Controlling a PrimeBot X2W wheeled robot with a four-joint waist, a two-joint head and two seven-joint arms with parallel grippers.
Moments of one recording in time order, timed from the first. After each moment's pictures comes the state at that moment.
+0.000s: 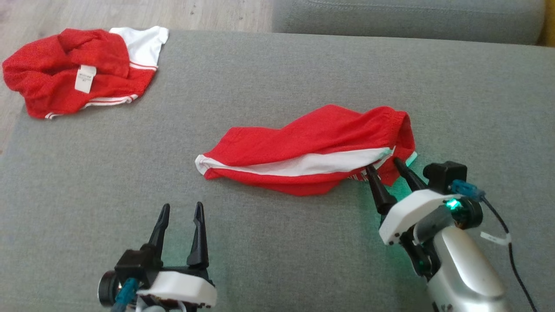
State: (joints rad) left arm -0.04 0.17 -0.42 0.20 -0.47 0.17 -0.21; right arm -0.30 -0.05 0.21 0.54 0.29 0.13 0.02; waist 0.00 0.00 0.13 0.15
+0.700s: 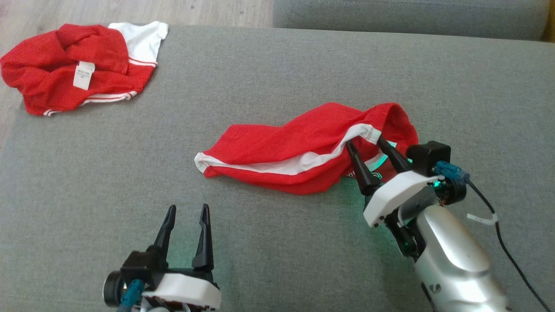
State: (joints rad) left arm -0.04 0.17 -0.45 0.21 -0.47 0.17 -0.22; right arm -0.43 -0.06 0.33 0.64 0.33 0.13 -0.07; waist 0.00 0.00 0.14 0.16
